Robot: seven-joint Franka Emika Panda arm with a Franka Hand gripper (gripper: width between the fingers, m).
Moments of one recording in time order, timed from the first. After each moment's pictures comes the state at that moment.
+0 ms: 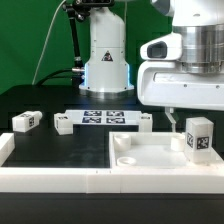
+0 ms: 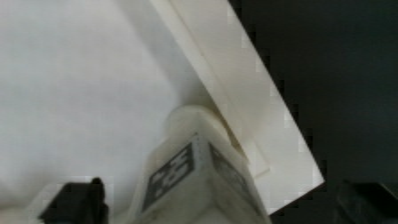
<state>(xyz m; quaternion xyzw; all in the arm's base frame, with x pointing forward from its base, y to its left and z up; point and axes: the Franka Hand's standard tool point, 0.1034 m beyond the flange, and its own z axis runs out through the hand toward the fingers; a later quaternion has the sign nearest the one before) 0.624 0.125 0.076 -0.98 0.20 0.03 0.05</state>
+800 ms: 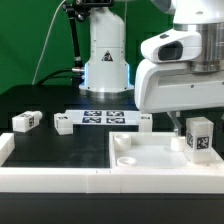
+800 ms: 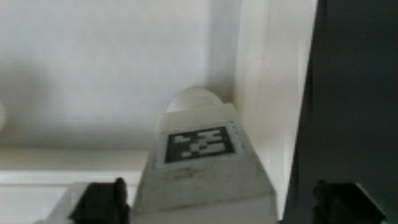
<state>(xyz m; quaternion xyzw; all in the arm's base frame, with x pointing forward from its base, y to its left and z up) 0.625 0.122 0.078 -1.00 -0.03 0.02 0.04</state>
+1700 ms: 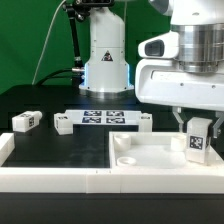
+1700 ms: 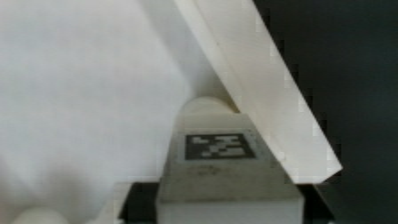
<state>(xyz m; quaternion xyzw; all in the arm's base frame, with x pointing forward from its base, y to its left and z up) 0.623 0.119 0.075 -0.93 0.37 0.03 0.04</state>
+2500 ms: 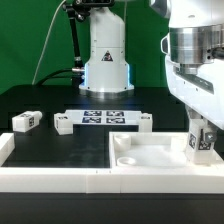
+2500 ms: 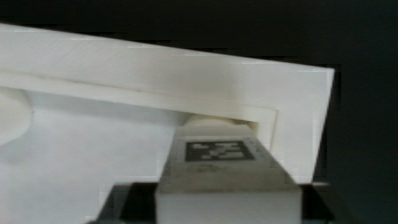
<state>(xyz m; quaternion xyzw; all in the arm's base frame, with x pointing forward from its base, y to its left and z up) 0.626 0.123 0.074 -0.76 0.65 0.05 0.04</state>
